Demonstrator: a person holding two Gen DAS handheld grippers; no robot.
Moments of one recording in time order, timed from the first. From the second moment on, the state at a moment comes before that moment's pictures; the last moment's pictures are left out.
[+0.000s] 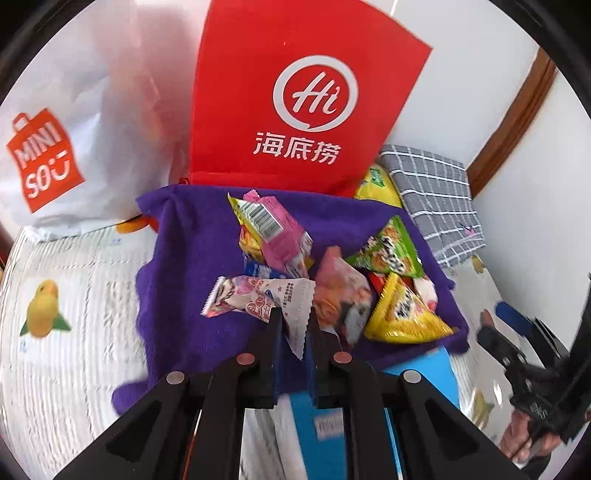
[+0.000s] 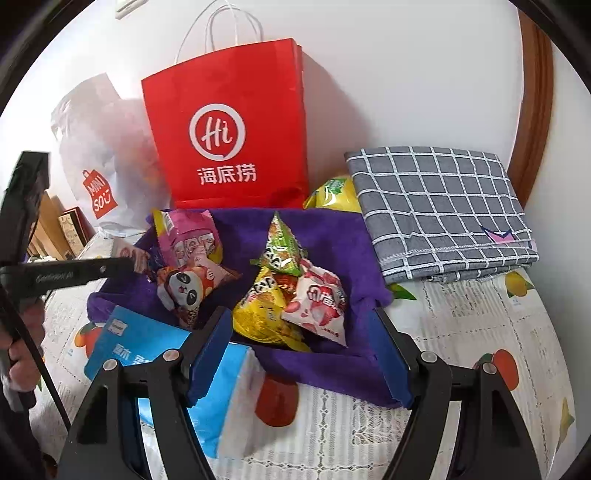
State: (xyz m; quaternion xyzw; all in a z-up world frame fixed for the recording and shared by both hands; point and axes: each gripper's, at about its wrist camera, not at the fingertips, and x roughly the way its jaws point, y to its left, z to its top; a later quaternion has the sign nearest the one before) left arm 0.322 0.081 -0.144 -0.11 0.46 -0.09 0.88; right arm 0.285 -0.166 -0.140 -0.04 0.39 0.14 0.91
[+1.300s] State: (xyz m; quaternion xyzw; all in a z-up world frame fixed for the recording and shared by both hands) left arm 0.169 0.096 -0.112 -0.11 0.46 -0.04 0.88; right arm 0.130 -0.162 -0.121 -0.02 0.39 0.15 0.91
